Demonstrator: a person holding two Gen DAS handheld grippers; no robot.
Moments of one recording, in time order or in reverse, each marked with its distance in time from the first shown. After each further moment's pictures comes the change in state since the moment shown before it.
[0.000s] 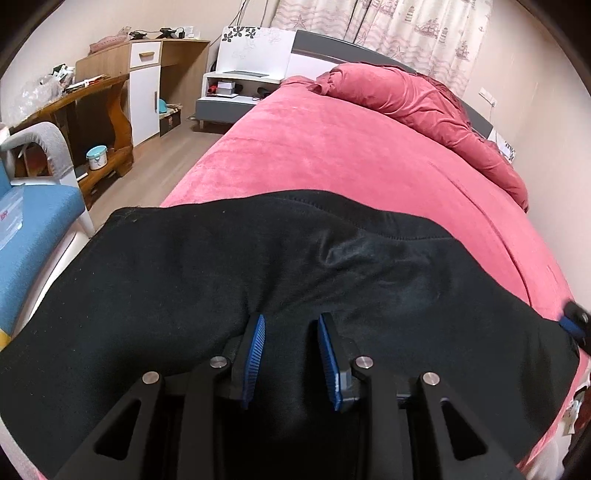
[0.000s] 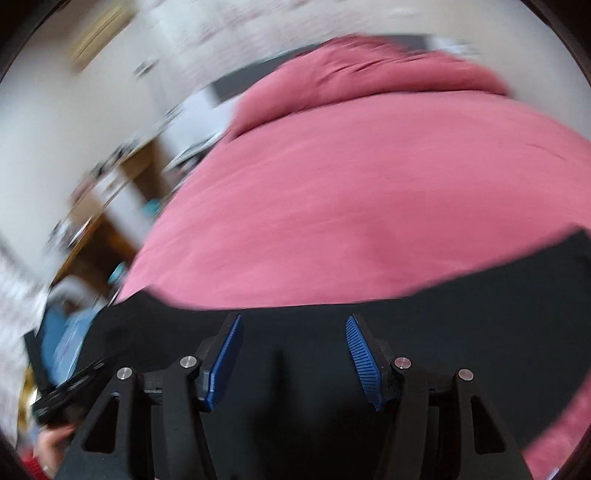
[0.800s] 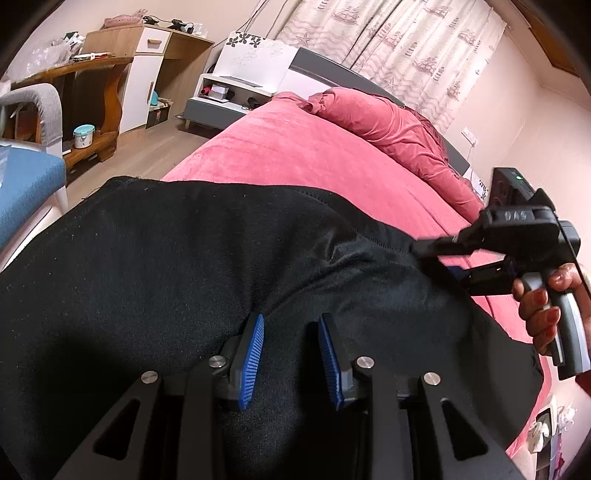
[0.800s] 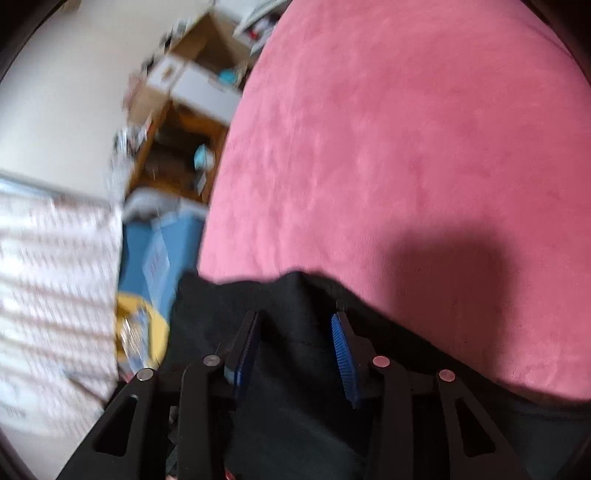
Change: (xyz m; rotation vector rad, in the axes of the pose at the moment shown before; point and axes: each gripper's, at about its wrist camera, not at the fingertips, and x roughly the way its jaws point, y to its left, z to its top) left arm -0.008 0.028 -0.024 -0.113 -0.071 -0.166; right arm 0.199 0.110 0.066 0.002 0.620 0.382
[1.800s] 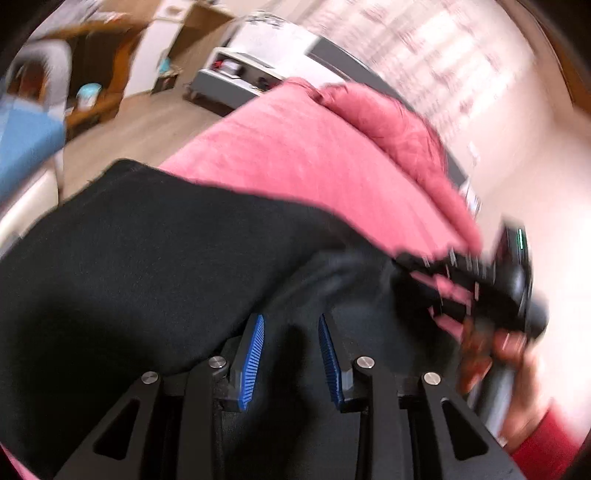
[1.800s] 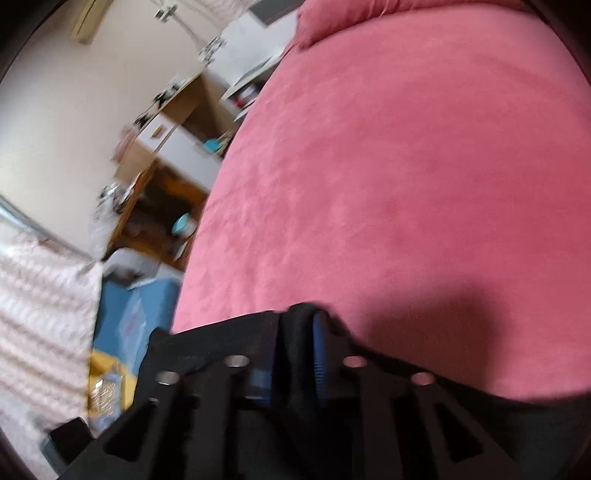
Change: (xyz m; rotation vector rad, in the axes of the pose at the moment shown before) left arm -0.015 0.022 0.034 -0.180 0.065 -0.096; right arm -0.030 0.002 -0.033 0.070 -0.503 -0.235
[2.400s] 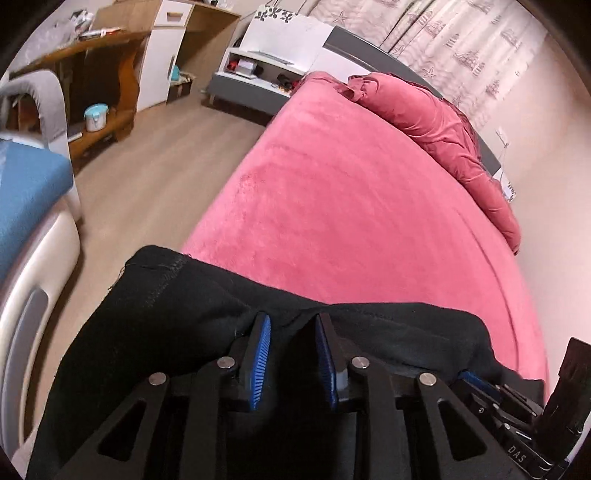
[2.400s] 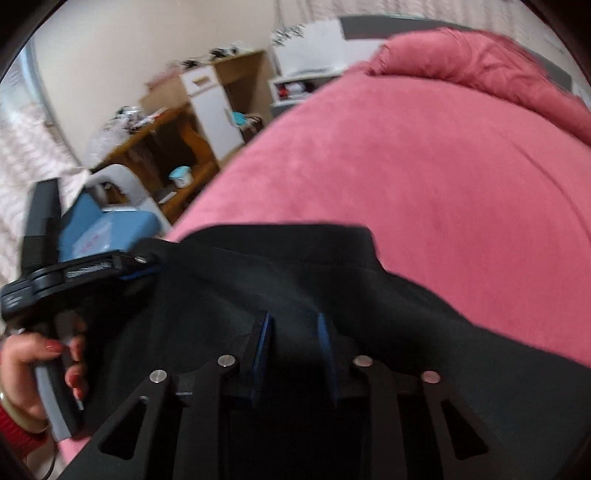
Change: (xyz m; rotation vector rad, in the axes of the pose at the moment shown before) left arm 0.056 0.037 0.075 0.105 0.039 0.180; right arm 0.036 0.053 -0.070 -0.339 0.039 -0.018
